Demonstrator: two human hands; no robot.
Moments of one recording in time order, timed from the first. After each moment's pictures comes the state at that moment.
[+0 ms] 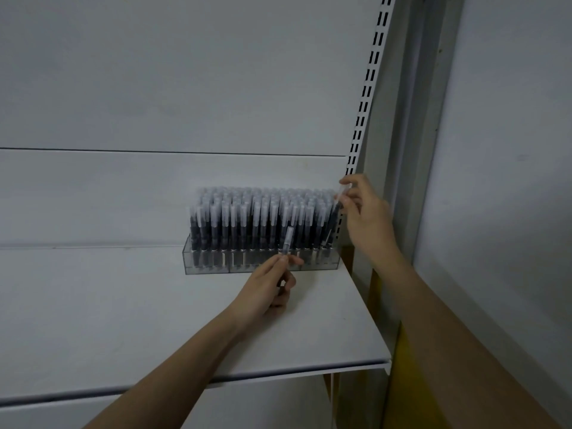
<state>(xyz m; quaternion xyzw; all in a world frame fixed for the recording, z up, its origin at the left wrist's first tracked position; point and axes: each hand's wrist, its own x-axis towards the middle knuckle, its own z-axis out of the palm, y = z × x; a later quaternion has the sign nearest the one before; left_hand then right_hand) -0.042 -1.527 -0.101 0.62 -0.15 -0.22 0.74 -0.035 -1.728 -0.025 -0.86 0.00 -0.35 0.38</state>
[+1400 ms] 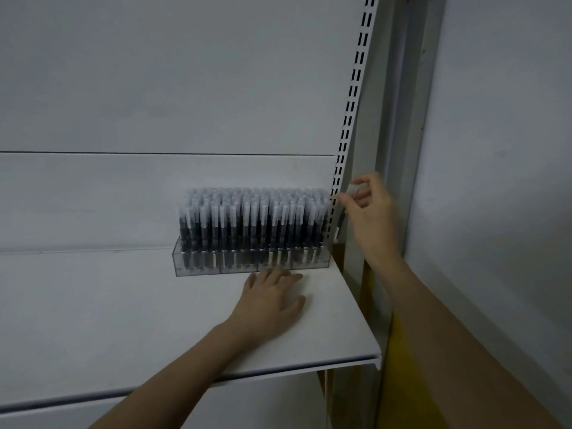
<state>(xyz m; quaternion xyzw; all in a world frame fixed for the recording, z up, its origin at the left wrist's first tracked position) -0.038 -1.537 -0.130 0.92 -0.34 0.01 0.19 -0.050 -1.734 -0.021 -0.80 0.07 -0.41 0.42</state>
